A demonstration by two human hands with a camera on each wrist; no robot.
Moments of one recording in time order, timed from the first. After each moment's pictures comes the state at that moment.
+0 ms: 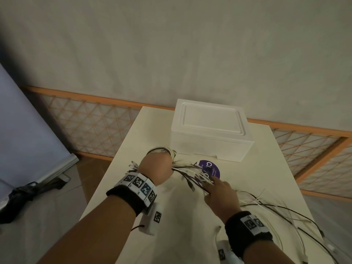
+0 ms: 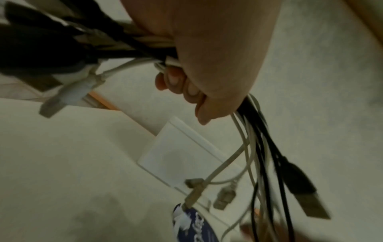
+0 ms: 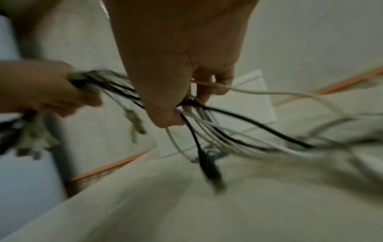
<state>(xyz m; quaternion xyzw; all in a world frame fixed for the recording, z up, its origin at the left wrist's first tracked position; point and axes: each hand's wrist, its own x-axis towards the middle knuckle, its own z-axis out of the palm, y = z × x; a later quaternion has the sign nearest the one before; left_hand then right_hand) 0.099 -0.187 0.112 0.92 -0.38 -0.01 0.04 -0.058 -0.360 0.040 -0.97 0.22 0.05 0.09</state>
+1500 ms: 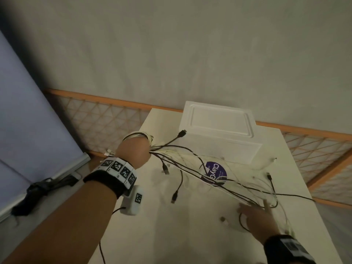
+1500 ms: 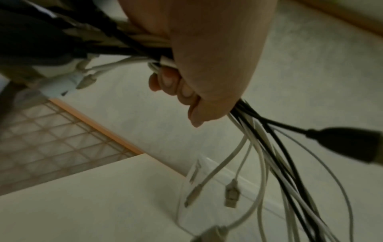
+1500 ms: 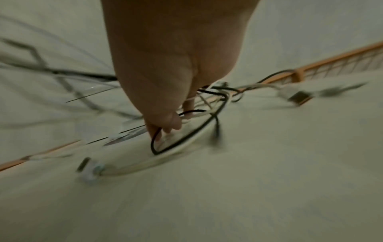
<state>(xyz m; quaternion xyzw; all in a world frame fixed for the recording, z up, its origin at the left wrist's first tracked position) 0.136 -0.127 0.155 0.96 -0.27 0.02 0.02 -0.136 -0.428 0.008 -0.95 0.25 0.20 0.02</state>
